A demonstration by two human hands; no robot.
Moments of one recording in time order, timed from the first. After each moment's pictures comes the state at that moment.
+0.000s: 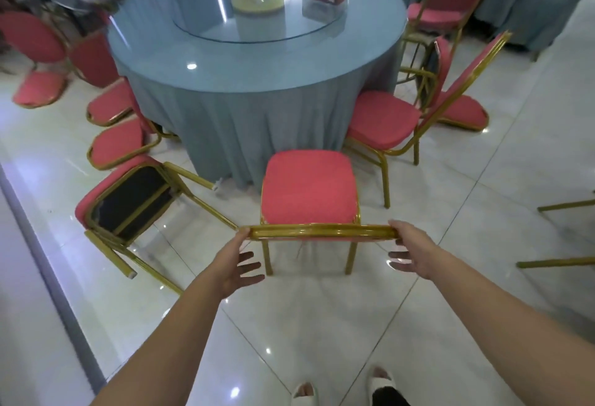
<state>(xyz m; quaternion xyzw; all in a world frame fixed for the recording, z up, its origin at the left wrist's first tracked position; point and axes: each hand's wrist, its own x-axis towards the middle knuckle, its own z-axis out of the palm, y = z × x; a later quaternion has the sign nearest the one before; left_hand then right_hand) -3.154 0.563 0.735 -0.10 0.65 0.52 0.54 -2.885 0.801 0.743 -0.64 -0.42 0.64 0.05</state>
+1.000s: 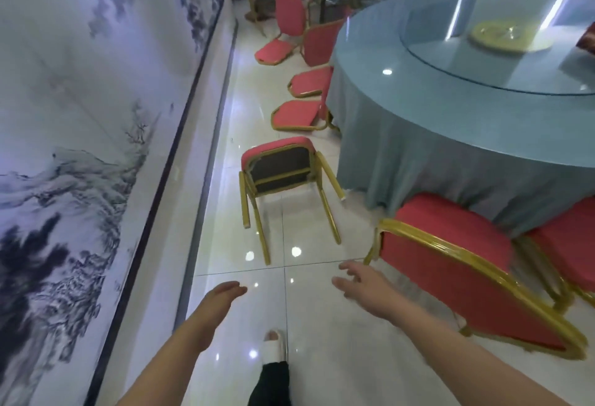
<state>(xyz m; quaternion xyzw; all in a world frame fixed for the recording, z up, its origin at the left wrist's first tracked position) -3.161 0.387 0.724 -0.26 0.75 0.53 0.31 -3.134 0.711 0.735 -0.15 -0.82 0.48 -0.27</state>
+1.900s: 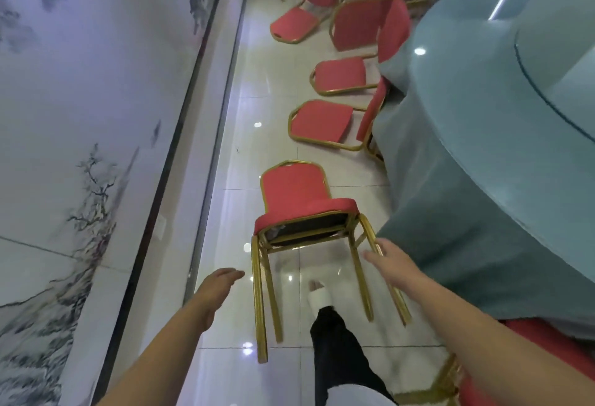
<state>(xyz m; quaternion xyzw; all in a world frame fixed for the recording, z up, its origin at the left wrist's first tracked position) -3.699 0.346 0.655 -0.32 0.74 0.49 0.33 -3.701 0.697 0.662 -0.24 -0.84 0.40 -0.29</state>
